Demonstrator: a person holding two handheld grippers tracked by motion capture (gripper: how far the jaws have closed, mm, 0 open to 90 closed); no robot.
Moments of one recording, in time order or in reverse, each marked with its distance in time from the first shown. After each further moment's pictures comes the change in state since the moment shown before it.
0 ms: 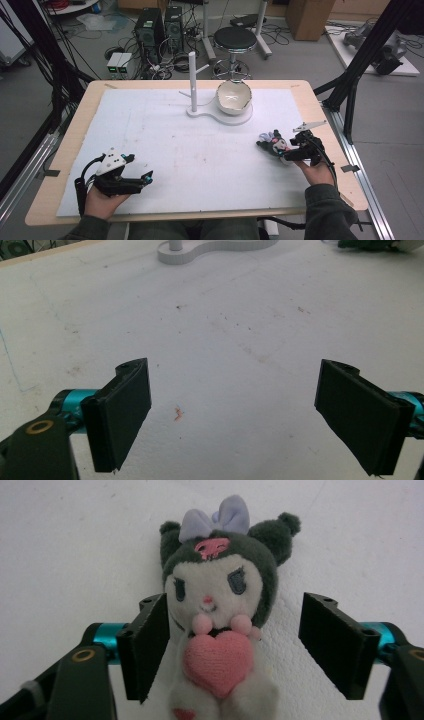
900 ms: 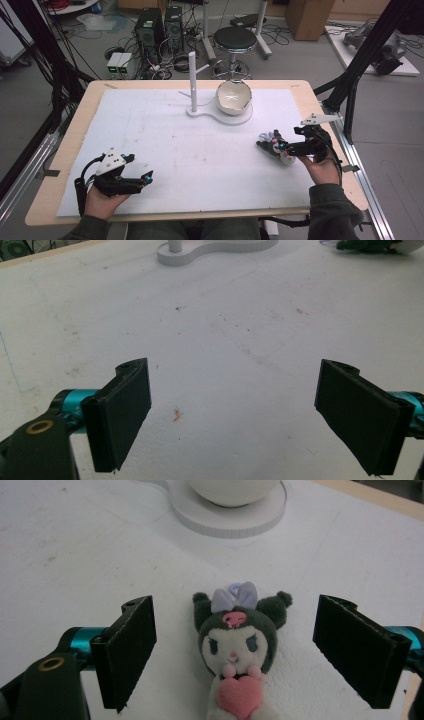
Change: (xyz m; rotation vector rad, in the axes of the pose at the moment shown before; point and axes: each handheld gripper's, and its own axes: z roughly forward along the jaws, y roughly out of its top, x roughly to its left) left arm -0.001 0.001 0.000 -0.003 -0.001 -0.006; right arm 0.015 0.022 -0.044 -0.176 0.008 -0.018
